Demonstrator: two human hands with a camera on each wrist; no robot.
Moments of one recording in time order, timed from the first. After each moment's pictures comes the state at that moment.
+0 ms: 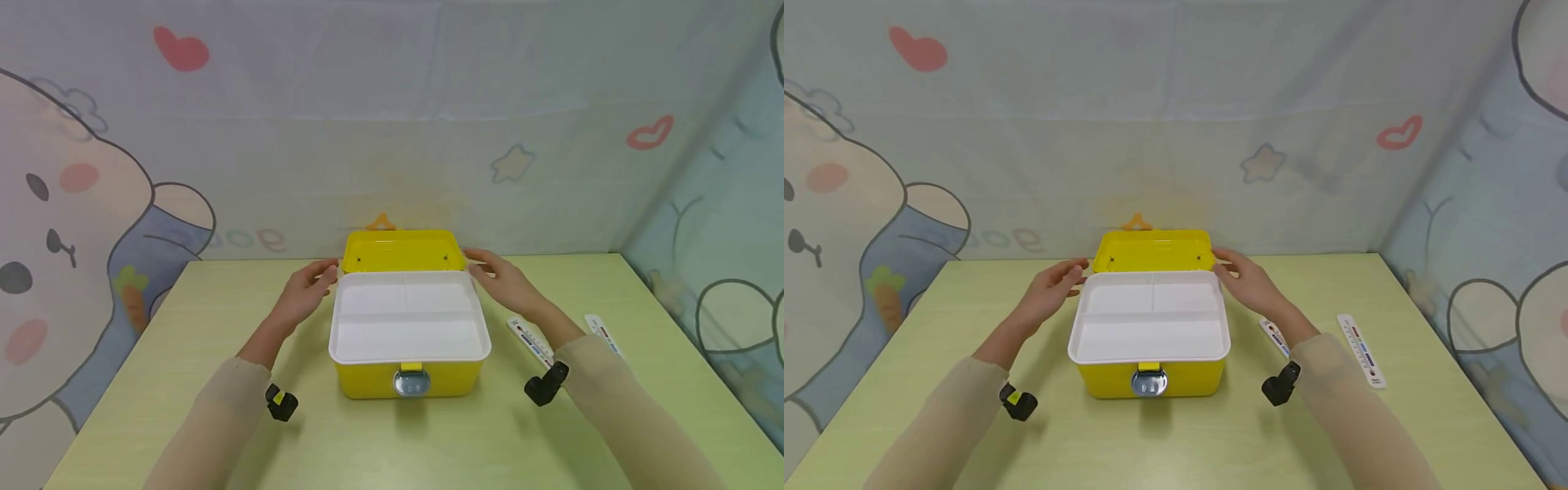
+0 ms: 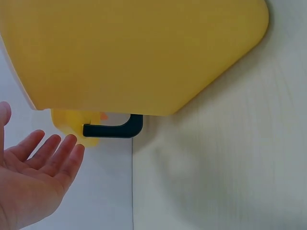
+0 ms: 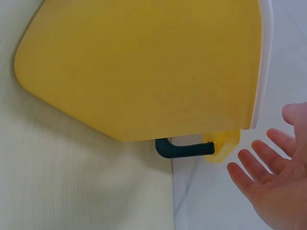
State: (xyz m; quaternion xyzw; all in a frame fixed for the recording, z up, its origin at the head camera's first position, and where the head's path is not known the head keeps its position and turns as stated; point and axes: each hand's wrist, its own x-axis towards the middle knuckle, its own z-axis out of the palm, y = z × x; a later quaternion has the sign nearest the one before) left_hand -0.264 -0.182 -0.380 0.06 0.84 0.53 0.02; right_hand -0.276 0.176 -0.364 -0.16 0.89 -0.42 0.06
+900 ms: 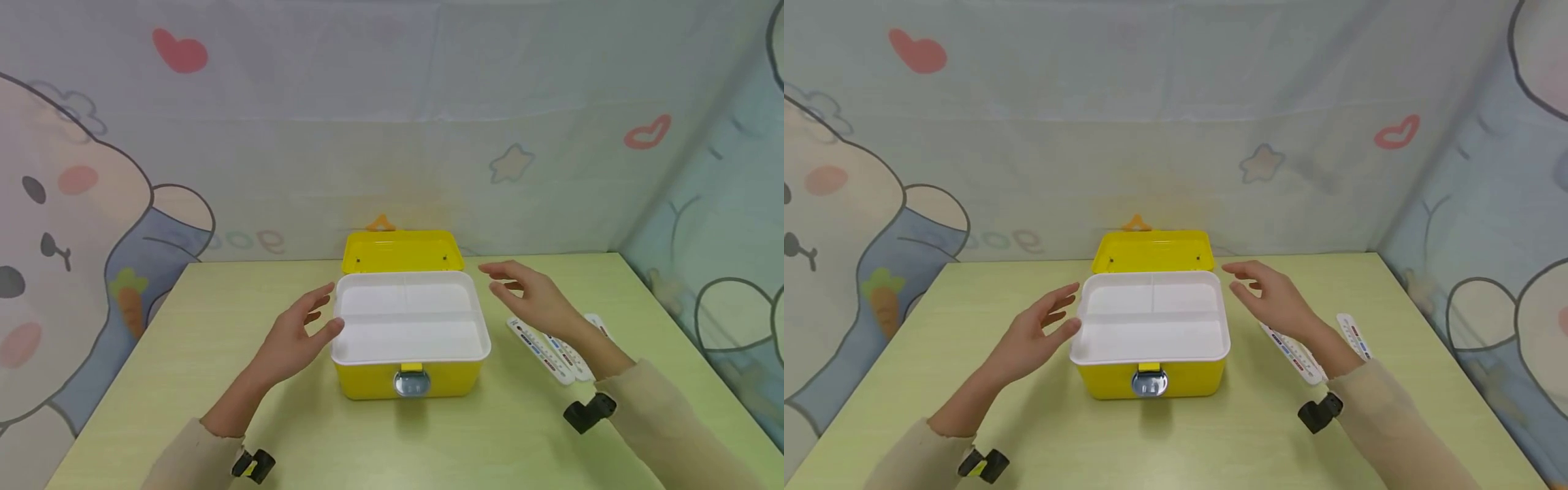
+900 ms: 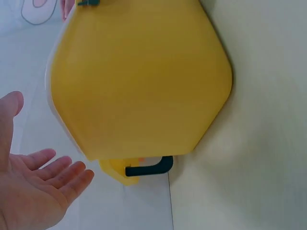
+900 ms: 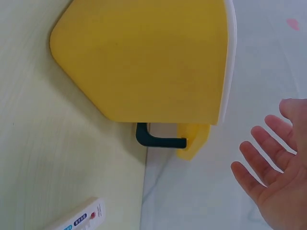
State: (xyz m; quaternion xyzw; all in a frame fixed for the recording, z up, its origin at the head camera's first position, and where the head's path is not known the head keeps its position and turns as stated) left_hand -0.182 -0.178 -0.366 0.15 0.88 0.45 -0.03; right_hand -0.235 0.202 -0.349 -0.25 0.89 -0.37 -0.04
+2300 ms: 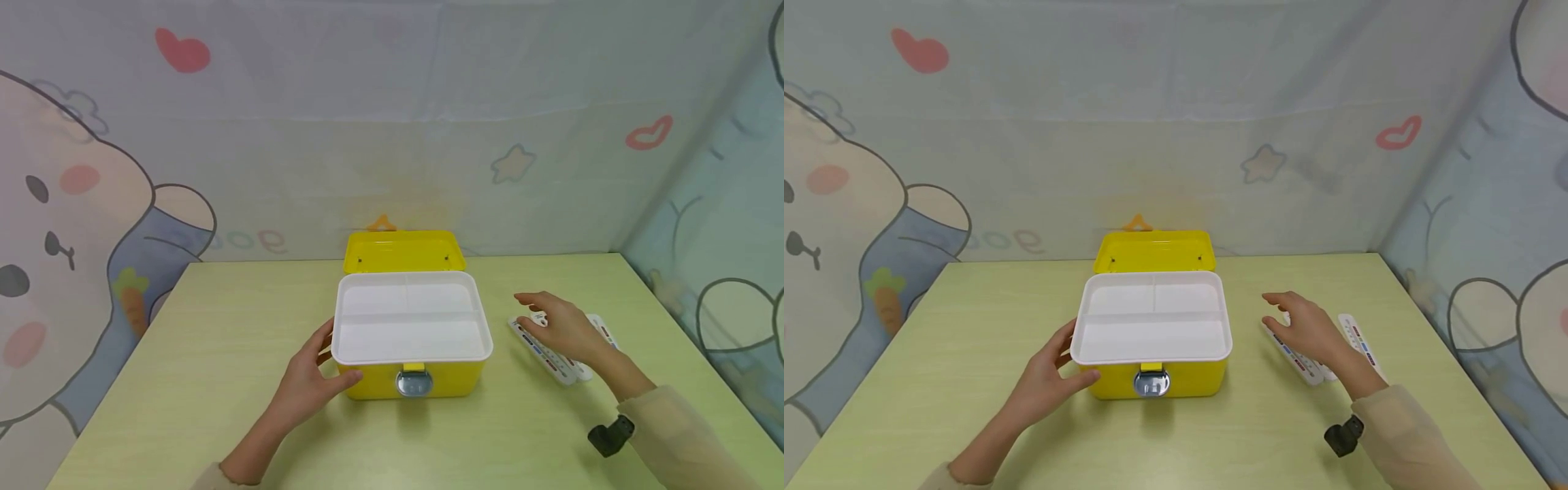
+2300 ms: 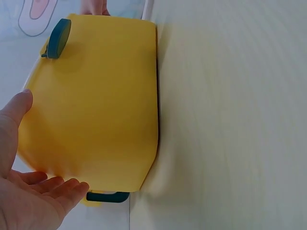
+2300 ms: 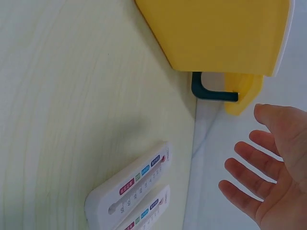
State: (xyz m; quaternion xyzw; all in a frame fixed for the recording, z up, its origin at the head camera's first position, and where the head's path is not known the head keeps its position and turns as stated) left_hand -0.151 -0.158 -0.414 0.12 0.83 0.54 -0.03; right_hand -0.224 0.249 -0.397 -0.22 0.94 -0.24 -0.06
